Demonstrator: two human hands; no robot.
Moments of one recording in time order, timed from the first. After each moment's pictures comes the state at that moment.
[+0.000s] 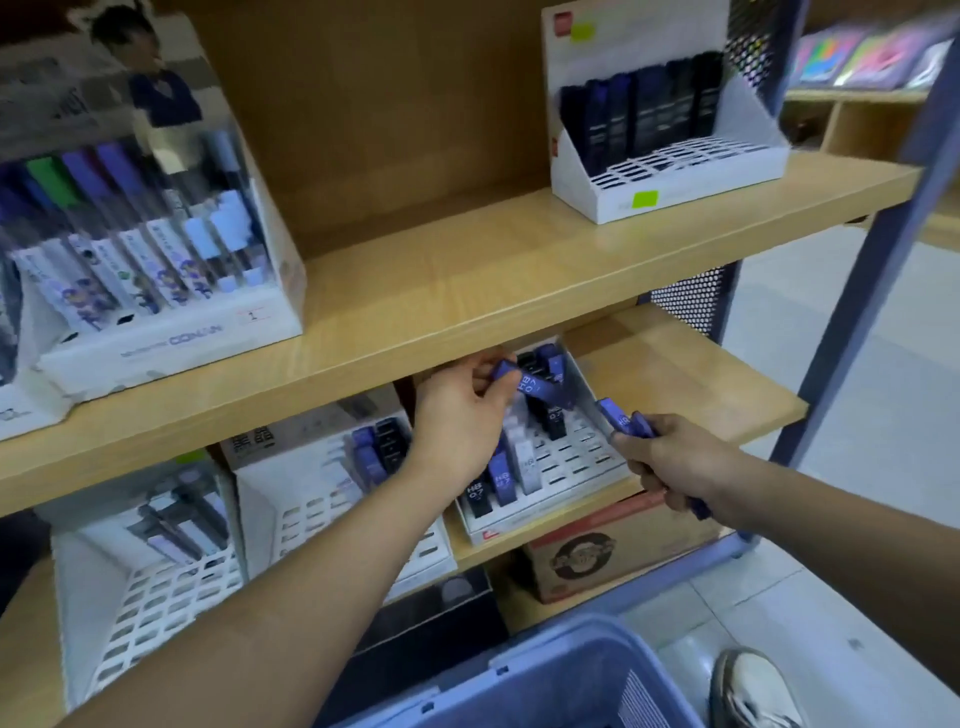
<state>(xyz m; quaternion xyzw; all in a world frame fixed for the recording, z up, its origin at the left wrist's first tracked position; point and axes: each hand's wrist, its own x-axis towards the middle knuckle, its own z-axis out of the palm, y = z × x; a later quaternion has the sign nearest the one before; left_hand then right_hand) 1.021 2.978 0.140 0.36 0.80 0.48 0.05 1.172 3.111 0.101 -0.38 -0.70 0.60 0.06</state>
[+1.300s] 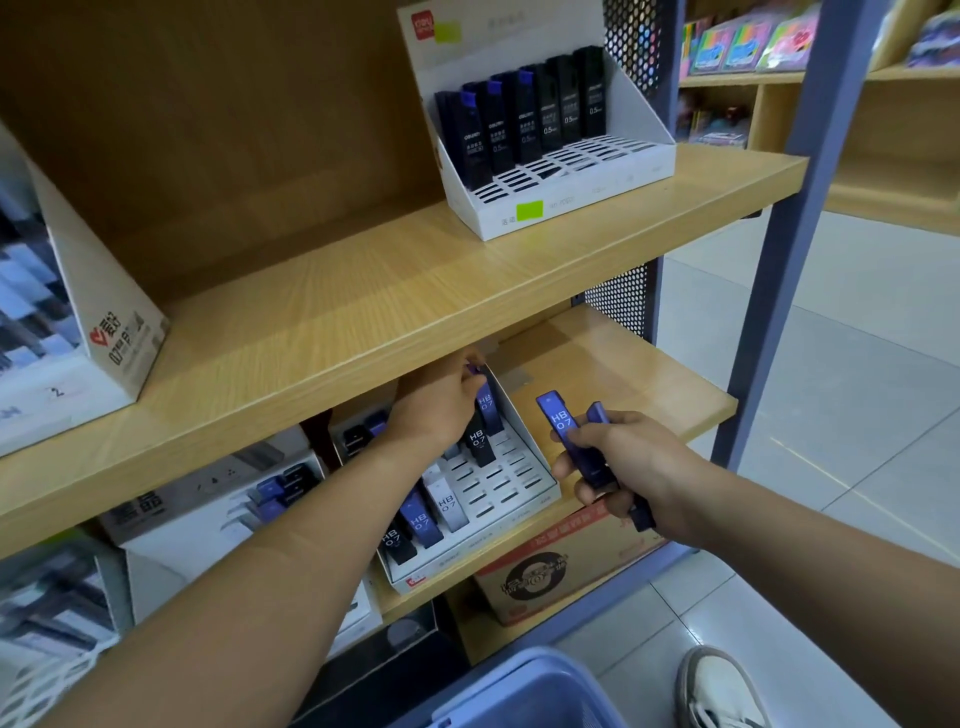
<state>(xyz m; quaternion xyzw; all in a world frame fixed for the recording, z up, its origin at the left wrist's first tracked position) 0.994 3.074 0.117 0.45 0.86 0.22 0.00 1.185 3.138 0.106 -0.38 -0.56 0.72 0.11</state>
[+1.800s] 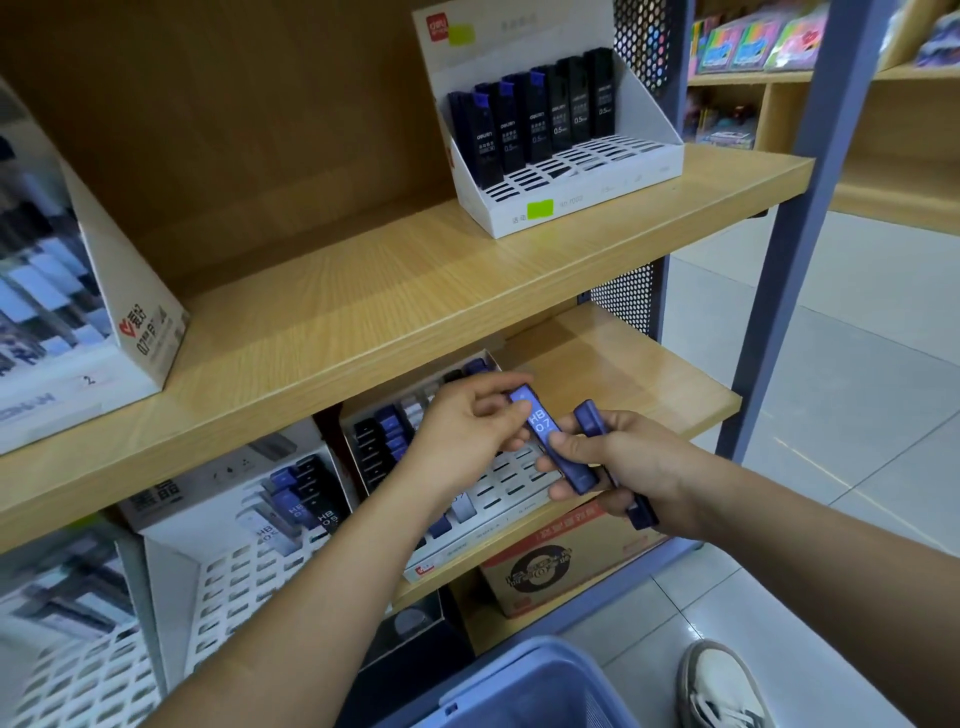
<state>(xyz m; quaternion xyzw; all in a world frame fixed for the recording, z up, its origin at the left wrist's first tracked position) 1.049 3.035 0.128 0.37 0.71 0.52 0.29 1.188 3.130 0.112 -0.33 -0.56 0.76 0.07</state>
